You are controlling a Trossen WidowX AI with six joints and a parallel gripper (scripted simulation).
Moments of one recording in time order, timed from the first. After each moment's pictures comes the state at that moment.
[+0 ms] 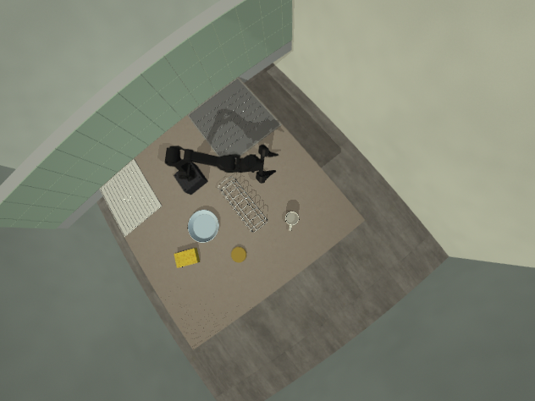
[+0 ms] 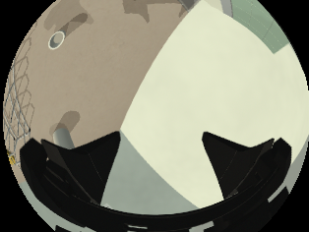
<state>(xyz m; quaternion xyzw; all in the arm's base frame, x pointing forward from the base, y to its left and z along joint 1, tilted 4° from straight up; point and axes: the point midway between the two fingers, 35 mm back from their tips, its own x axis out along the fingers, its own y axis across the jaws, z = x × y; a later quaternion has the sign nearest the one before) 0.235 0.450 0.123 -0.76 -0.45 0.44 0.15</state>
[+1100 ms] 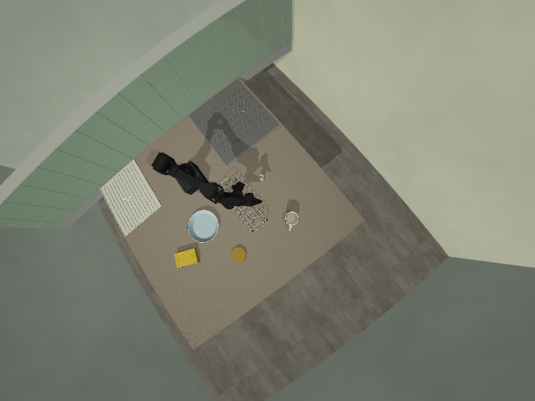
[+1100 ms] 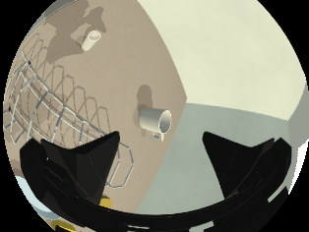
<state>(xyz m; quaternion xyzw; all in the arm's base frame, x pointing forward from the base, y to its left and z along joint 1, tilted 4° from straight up) 0.351 0.272 0.104 -0.69 -0.10 0.53 0.48</state>
